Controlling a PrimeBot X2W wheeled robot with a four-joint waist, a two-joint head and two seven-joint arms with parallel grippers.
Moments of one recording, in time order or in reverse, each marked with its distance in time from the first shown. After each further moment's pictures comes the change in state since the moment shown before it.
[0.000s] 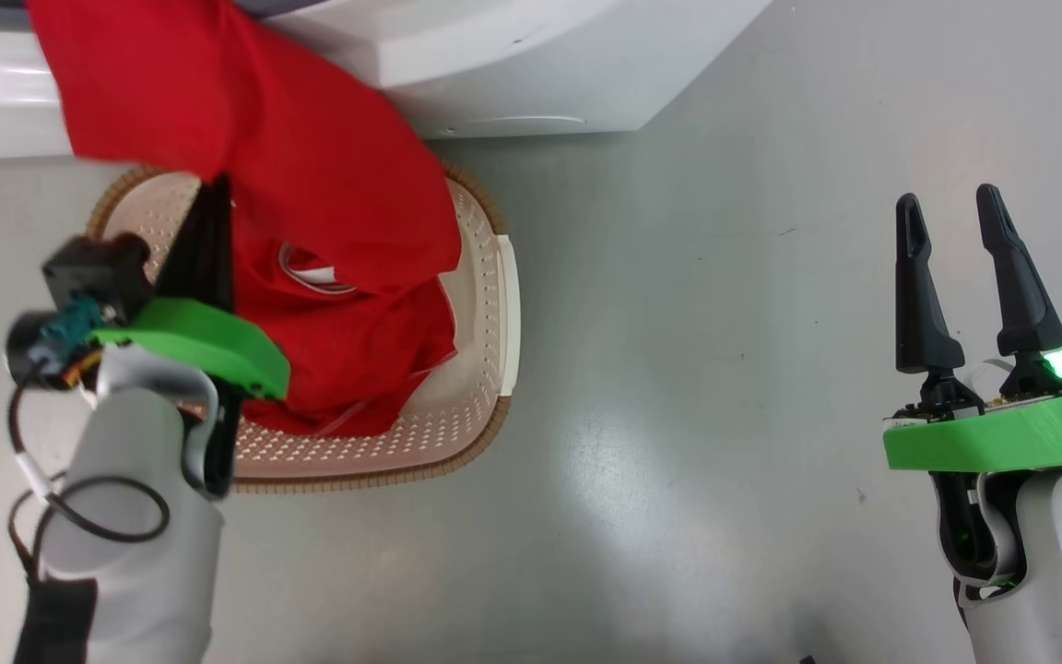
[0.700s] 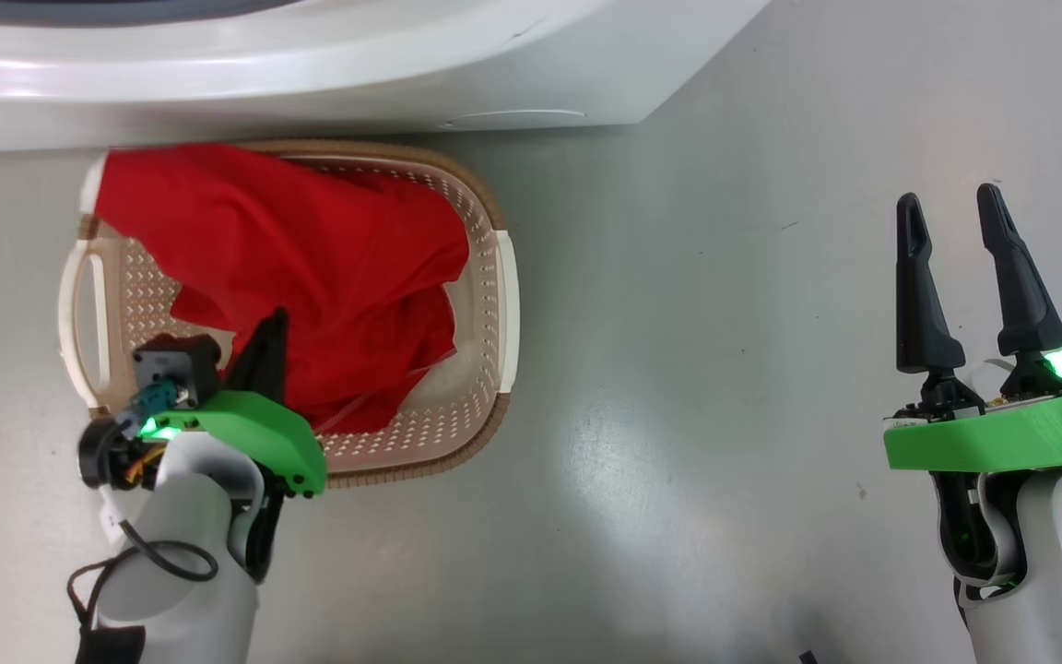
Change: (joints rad) left arm 0.066 -0.023 -0.059 0.206 -0.019 0.000 0.000; right arm 0.000 0.000 -0.001 -0.001 0.000 0.000 0.000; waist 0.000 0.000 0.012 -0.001
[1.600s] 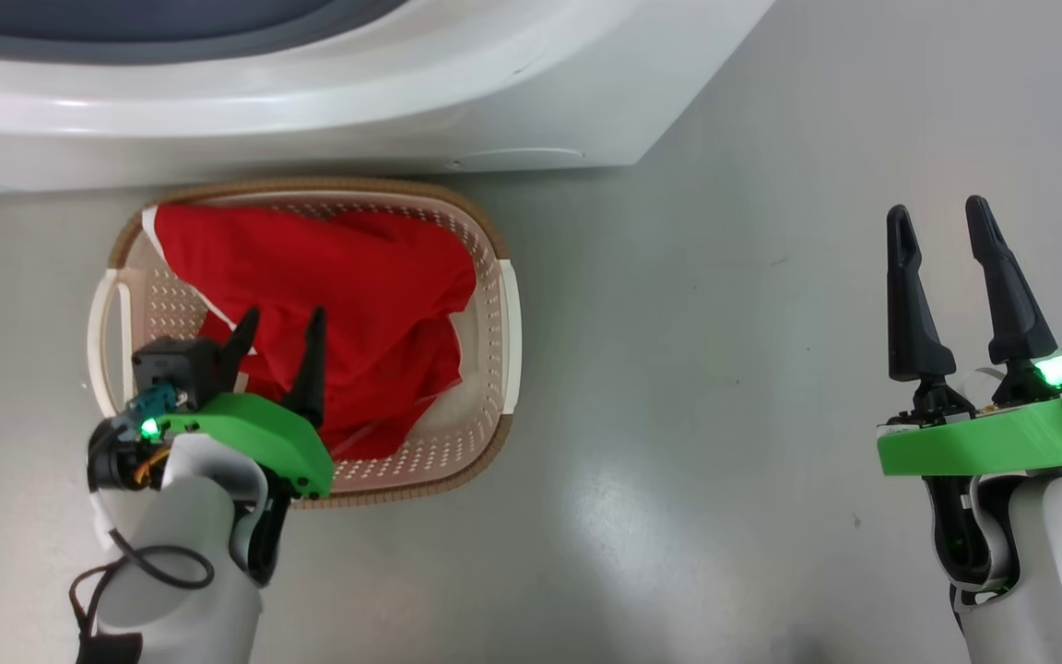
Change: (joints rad) left arm 0.010 0.013 -0.062 -0.030 -0.094 -0.006 0.000; right arm 0.003 0.000 0.007 0.025 0.000 0.000 0.000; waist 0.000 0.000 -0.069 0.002
